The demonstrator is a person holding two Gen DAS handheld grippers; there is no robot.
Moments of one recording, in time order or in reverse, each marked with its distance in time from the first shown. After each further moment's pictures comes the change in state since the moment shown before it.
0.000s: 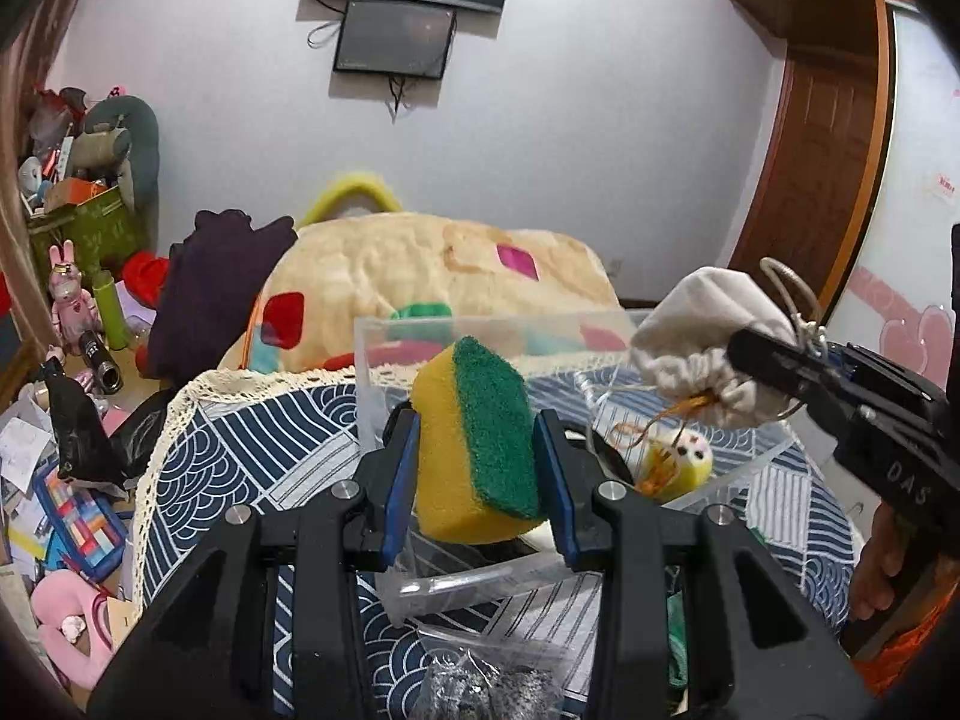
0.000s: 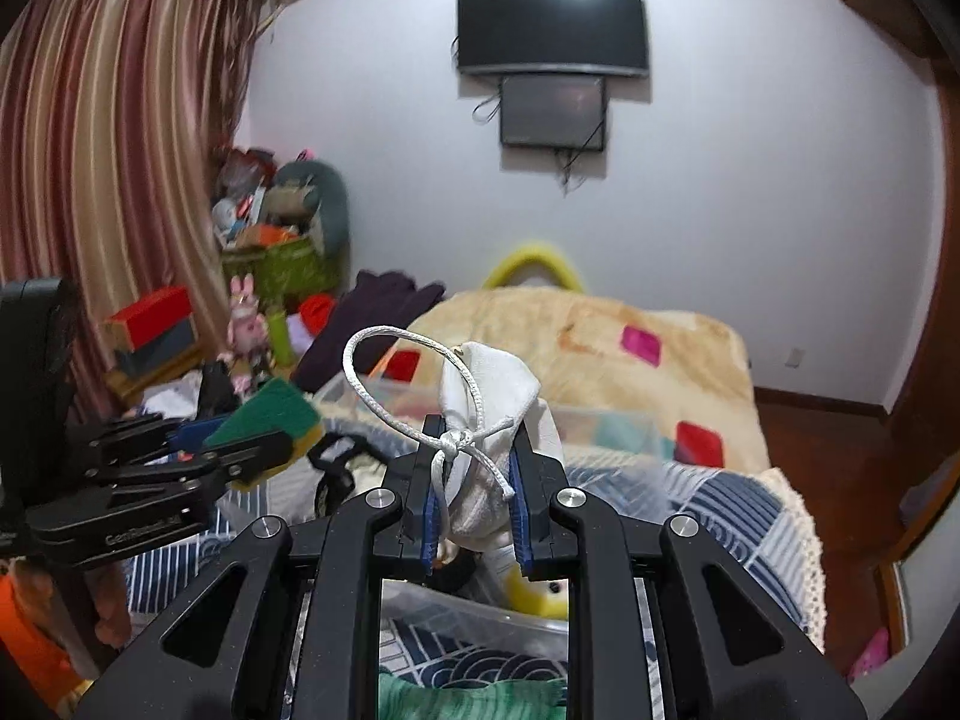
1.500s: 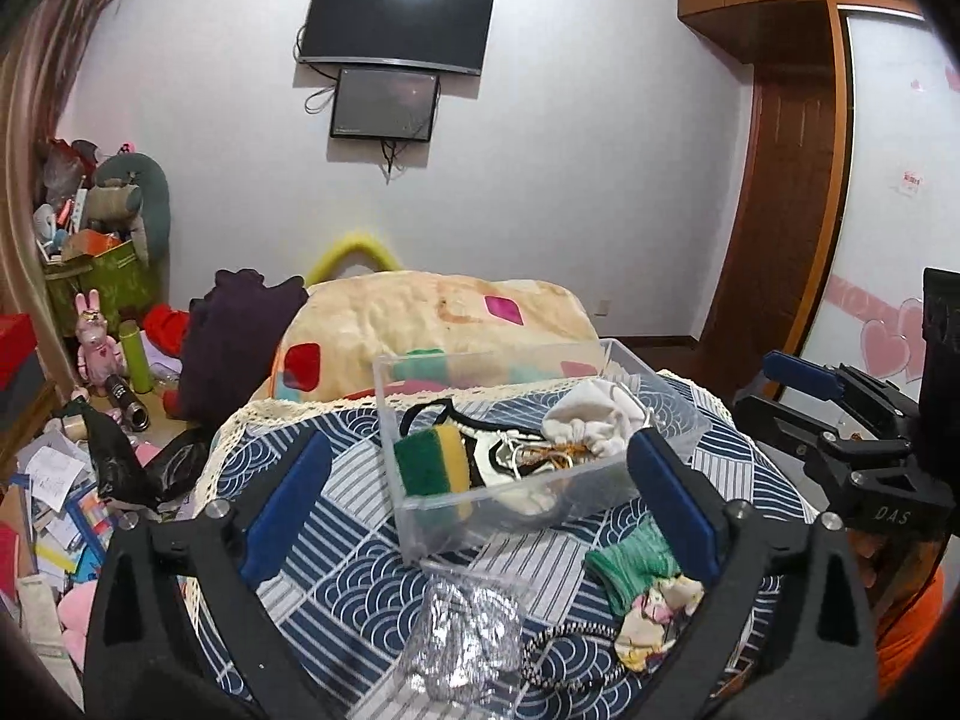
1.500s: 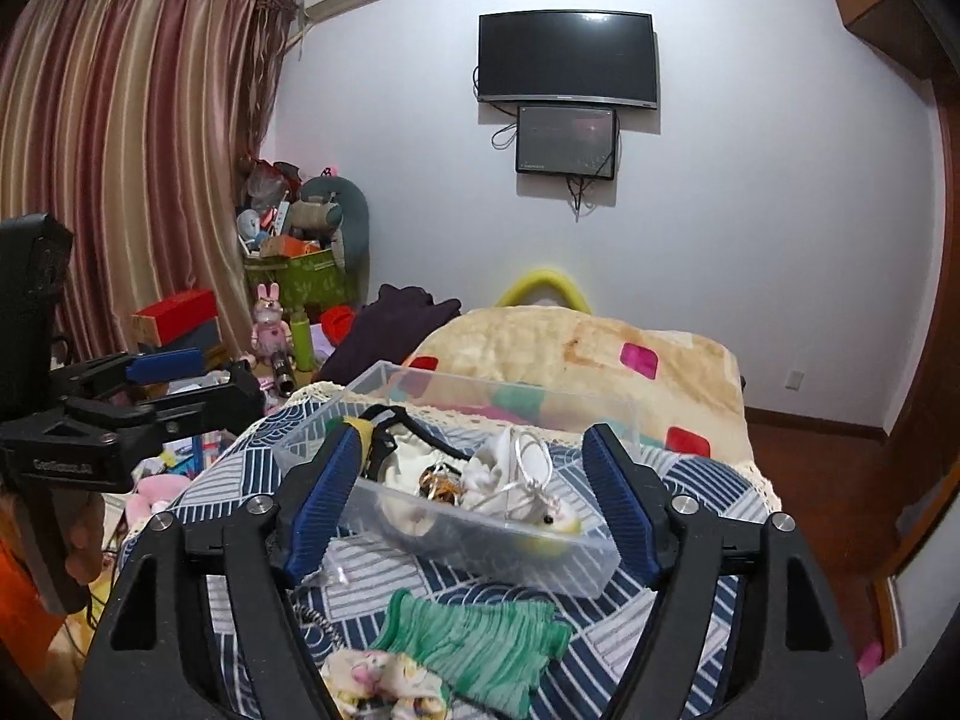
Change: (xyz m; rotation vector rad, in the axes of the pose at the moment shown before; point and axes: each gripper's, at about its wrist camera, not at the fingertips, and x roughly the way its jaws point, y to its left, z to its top) left arm -0.100 -0.019 -0.019 0.045 -0.141 0.004; right arm -0.067 0.001 -0.015 -0.027 -0.068 0.017
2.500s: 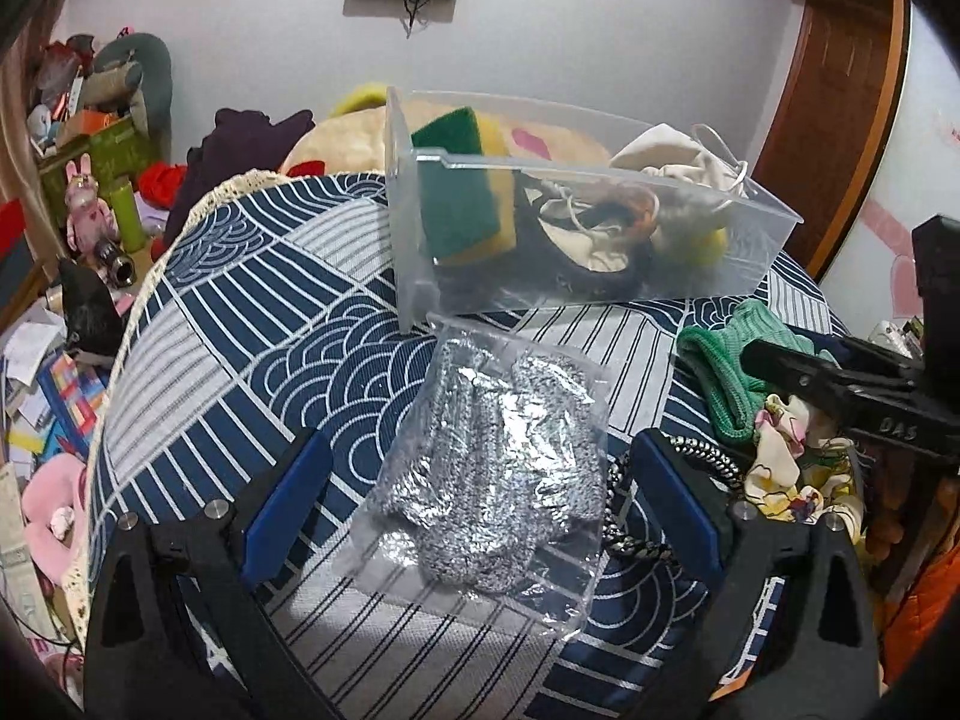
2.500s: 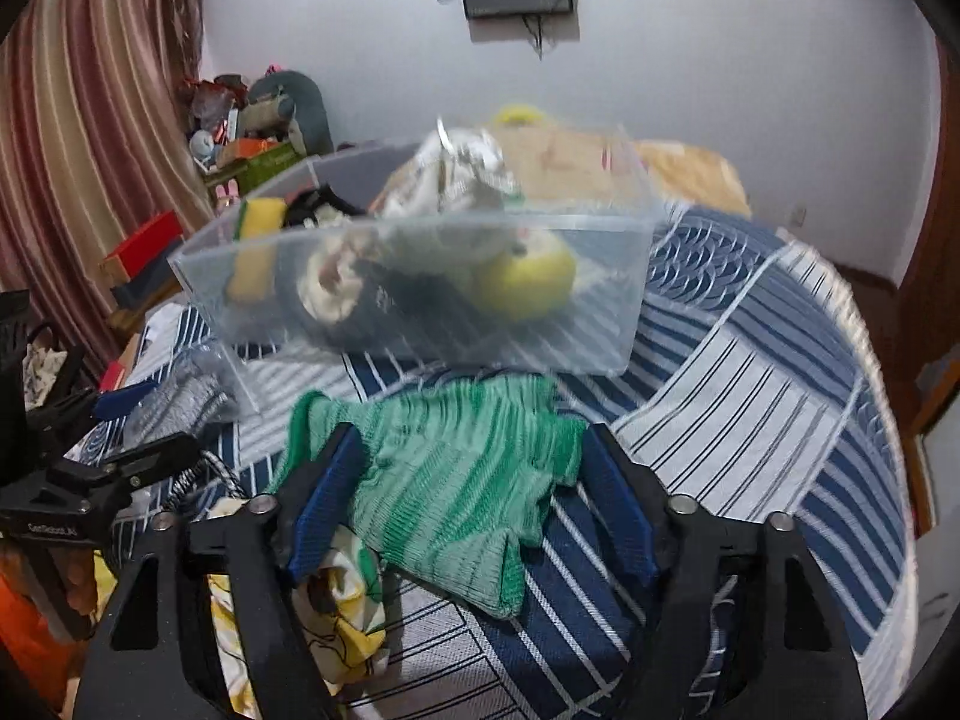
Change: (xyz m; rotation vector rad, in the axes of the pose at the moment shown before) left arm 0.070 0.016 -0.109 -0.067 0.313 0.020; right arm 0.063 -0.027 -0.096 0.174 0.346 0.011
